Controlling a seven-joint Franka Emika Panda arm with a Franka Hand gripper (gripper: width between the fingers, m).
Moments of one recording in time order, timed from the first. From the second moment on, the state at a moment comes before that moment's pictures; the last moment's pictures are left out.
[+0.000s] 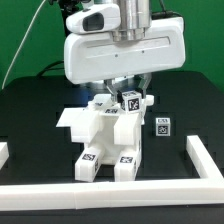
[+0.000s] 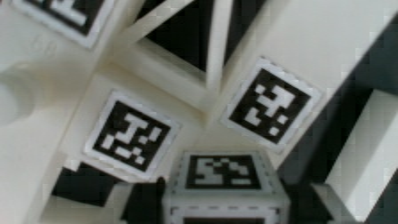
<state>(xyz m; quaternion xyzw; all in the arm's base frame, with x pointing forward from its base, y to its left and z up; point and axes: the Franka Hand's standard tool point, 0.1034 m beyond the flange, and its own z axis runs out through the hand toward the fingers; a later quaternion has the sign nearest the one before) 0.548 0.028 0.116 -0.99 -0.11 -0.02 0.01</state>
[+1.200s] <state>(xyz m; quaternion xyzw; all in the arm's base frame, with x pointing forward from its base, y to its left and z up) 0.554 0.032 0.116 -0.97 0.24 -0.01 0.04</state>
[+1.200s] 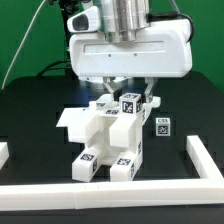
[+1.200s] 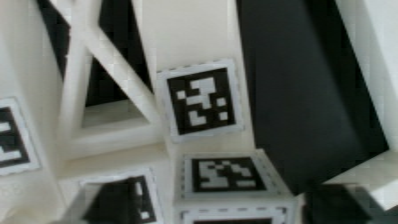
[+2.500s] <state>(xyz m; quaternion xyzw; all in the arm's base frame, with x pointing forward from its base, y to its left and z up) 0.564 0.018 0.116 -0.93 -0.36 -0.03 0.00</state>
